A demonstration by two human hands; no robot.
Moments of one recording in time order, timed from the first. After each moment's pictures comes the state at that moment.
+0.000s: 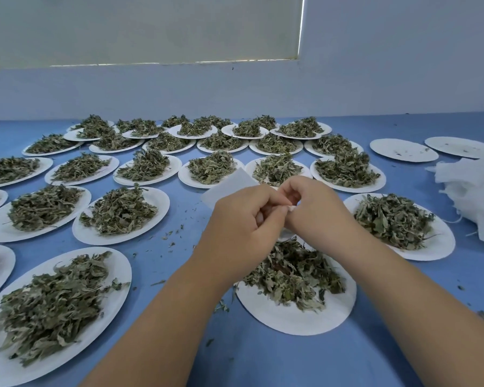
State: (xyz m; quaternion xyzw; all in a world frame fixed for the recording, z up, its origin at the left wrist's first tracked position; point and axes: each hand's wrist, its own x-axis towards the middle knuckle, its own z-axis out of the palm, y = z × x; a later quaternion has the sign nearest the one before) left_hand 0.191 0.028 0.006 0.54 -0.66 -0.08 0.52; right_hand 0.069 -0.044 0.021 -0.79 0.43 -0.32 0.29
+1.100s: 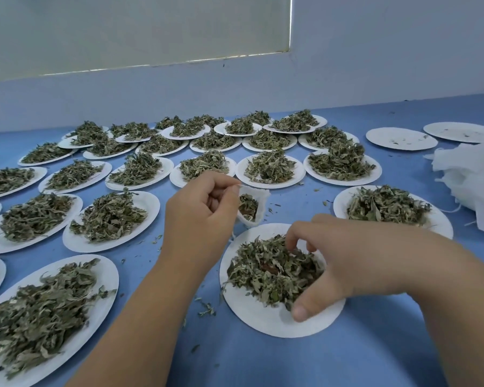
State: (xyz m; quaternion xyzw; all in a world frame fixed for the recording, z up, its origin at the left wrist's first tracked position) left_hand 0.202 0.028 0.009 0.57 -0.57 -0.05 0.59; right_hand 0.011 -0.009 0.052 -0.88 0.41 0.10 0.21
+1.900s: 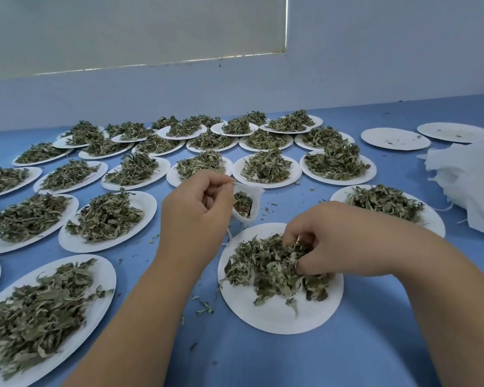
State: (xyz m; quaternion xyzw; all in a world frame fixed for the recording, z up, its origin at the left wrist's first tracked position) left_hand 0.206 0.024 0.006 0.58 -0.56 -0.04 0.60; right_hand 0.013 -0.027 0.044 -0.89 0.39 0.01 0.23
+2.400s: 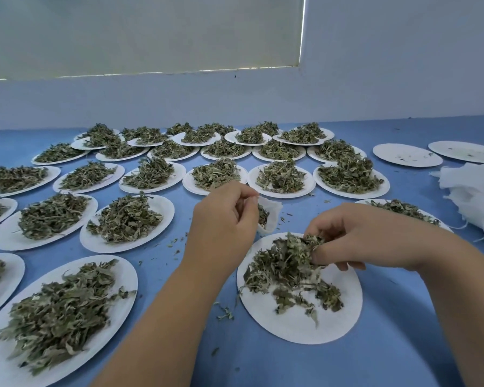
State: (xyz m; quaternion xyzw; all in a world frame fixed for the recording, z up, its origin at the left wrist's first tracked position) left_hand 0.213 0.019 0.000 0.59 -0.60 0.01 0.54; right_hand 0.011 -0.040 0.051 -0.85 0.36 -0.05 0.39
